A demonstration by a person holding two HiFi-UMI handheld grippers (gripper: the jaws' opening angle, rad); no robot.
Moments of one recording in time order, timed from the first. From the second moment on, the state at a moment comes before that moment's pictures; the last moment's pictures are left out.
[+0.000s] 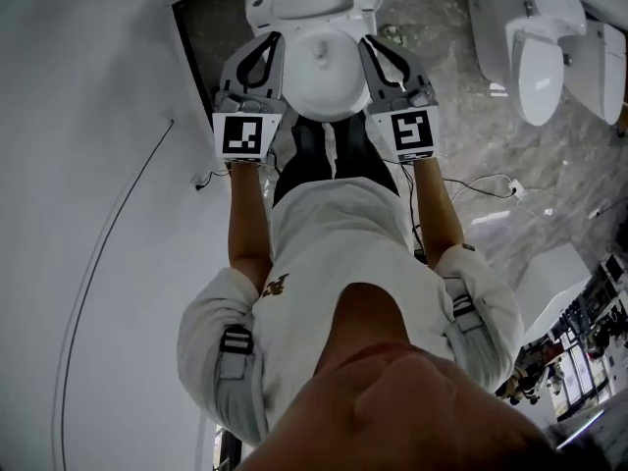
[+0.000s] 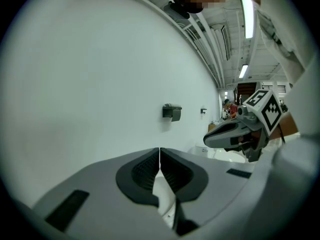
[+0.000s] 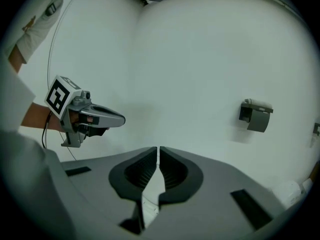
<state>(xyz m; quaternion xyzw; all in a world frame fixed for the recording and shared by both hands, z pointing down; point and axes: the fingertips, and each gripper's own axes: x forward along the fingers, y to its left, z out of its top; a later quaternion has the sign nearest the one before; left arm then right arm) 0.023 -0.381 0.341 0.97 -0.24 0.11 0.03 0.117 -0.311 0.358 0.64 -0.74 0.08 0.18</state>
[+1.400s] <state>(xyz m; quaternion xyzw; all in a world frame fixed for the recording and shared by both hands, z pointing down) 0.067 -0.472 0.494 0.95 -0.22 0.21 0.01 0.171 -0.442 0.502 0.60 -0.74 0.04 0.28</state>
